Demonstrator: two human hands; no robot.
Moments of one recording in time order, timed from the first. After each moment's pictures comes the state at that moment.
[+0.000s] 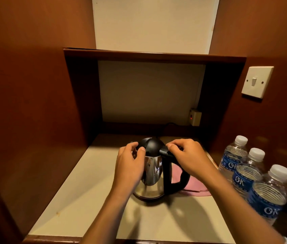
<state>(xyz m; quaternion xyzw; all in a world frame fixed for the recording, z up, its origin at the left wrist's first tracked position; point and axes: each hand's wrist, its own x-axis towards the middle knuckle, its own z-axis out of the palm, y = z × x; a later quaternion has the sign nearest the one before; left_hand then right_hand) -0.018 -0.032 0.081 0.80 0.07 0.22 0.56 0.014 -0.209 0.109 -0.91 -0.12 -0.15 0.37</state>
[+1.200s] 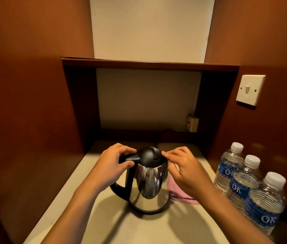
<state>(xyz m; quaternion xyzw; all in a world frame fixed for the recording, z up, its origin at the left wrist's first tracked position) -0.009 0.023 0.106 0.92 -0.09 0.15 0.36 0.011 -0.221 0.080 -0.92 -0.22 -0.23 0.24</state>
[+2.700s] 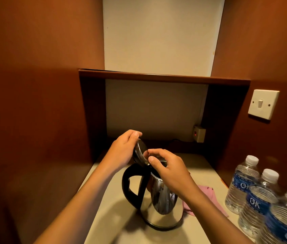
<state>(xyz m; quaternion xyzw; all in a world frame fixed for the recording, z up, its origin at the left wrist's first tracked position) 0.029 0.050 0.147 0.83 -0.10 0.17 0.53 0.009 -0.128 0.115 -0.85 -0.22 -0.16 0.46</state>
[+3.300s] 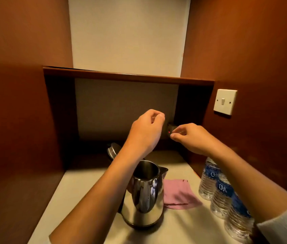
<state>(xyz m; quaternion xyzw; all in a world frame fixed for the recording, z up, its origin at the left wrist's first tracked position) 0.011 -0.044 0.211 0.79 -0.22 0.18 0.55 0.018 -0.221 0.207 -0.96 -0.03 -0.13 0.23</state>
